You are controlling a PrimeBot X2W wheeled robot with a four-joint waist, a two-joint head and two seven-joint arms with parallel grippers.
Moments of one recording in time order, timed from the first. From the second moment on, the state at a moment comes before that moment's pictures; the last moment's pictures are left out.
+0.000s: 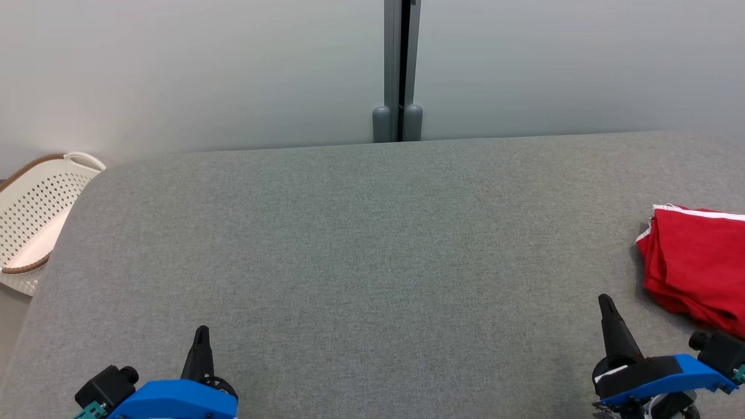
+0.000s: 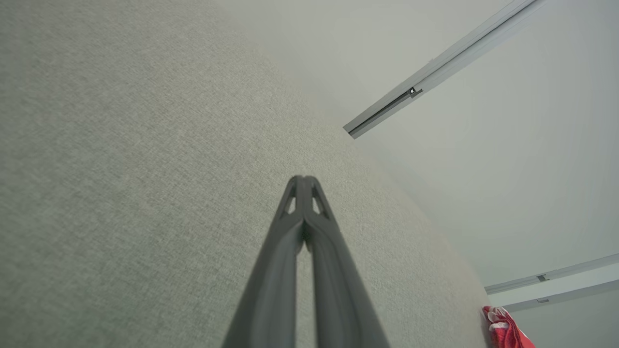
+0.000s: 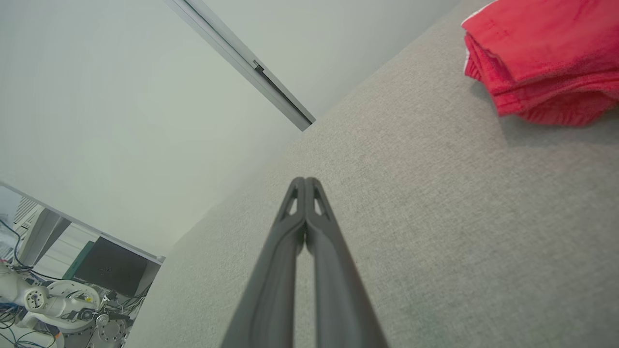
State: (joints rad) left arm -0.03 0.07 -0.08 0.35 -0.90 -0.03 -0.09; right arm -0.08 -0.04 -0.07 0.32 0.77 0.13 -0.05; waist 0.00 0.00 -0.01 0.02
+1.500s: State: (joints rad) left arm -0.08 0.06 0.04 0.29 -1.35 -0.09 0.04; right arm -0.09 -0.05 -0.10 0.27 1.30 0.13 0.05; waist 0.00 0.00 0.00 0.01
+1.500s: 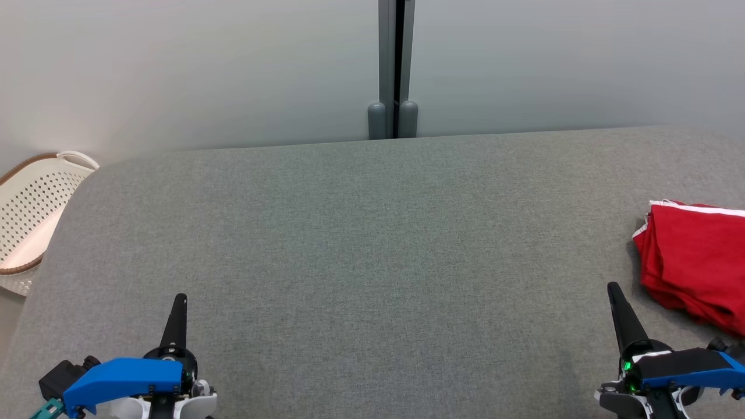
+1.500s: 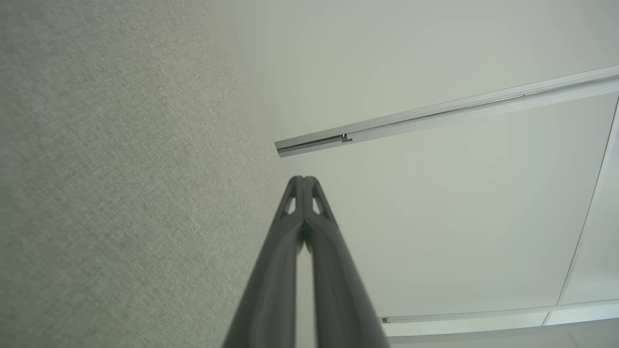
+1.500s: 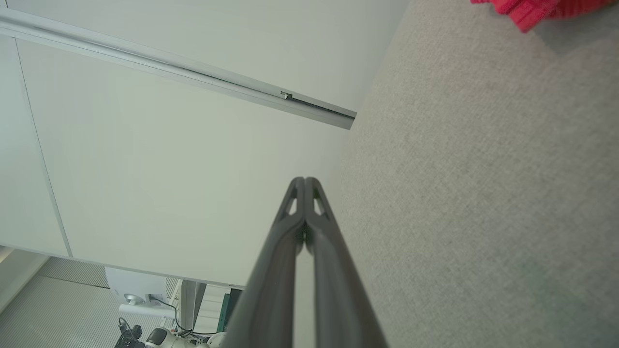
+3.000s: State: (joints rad) left arm -0.10 0.05 0.12 0.25 -1.61 -0.13 0.11; right arm -0.10 -0.05 -0.11 0.25 1.61 0.13 0.11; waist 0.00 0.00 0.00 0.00
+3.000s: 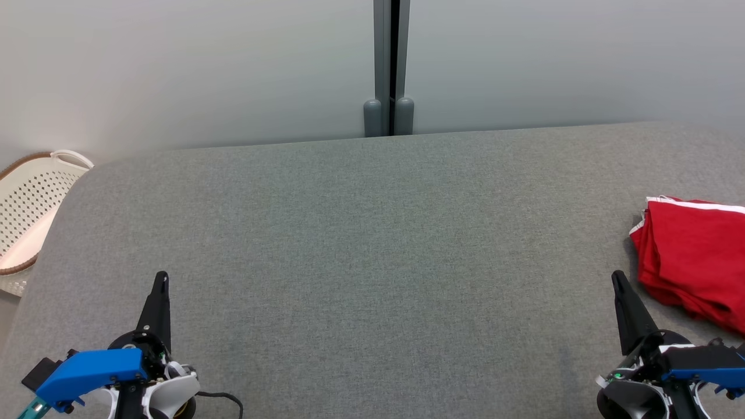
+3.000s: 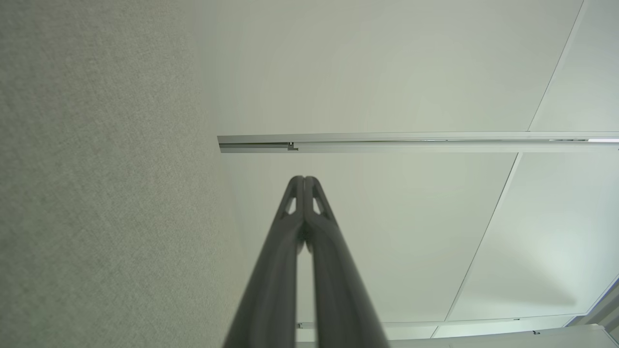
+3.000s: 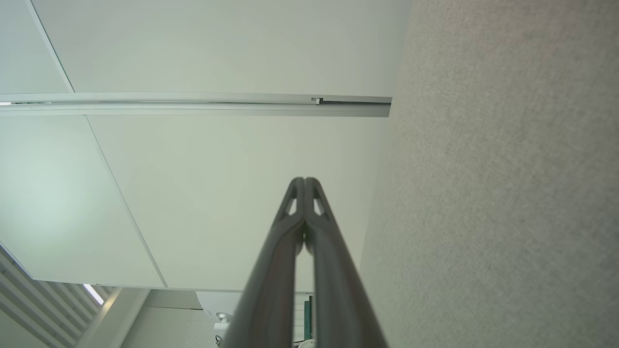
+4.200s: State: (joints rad) left arm -0.10 0.05 0.12 0.25 -1.61 -0.13 0.11; right arm -0.10 -0.05 -0.11 0.25 1.61 0.13 0.11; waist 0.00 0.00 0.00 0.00
